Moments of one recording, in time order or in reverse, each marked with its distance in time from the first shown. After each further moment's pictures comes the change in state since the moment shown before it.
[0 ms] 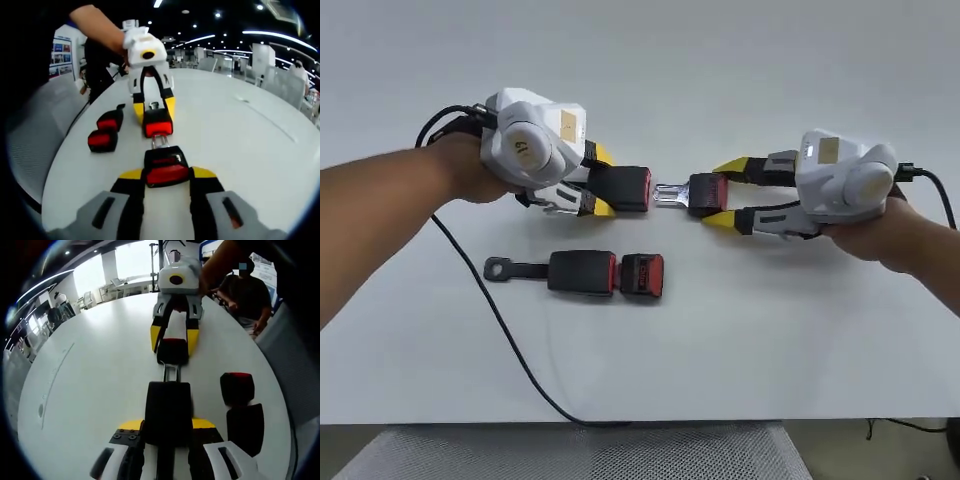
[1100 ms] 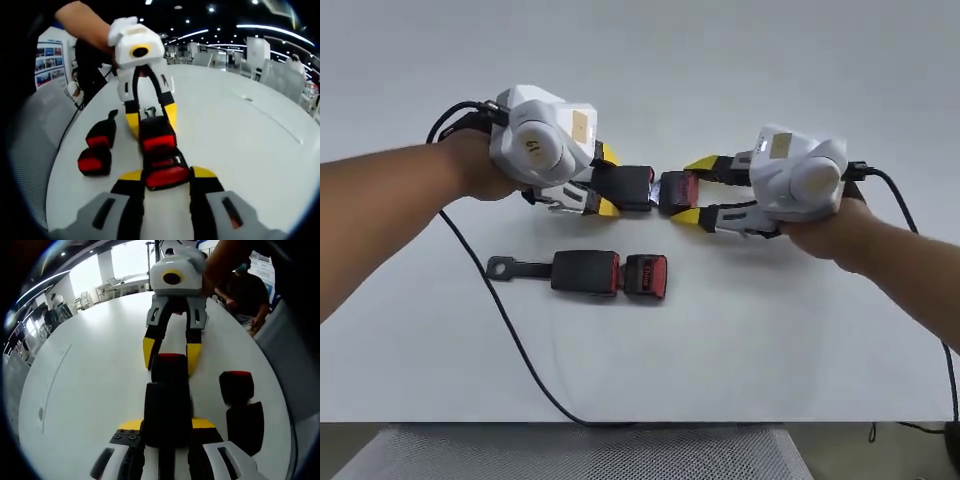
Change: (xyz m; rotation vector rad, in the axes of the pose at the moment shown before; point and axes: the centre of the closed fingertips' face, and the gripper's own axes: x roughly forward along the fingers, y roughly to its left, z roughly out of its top) left arm 0.001 0.000 0.001 0.021 0.016 -0.012; right arm 0.020 -0.009 0.017 0.065 0.042 -0.032
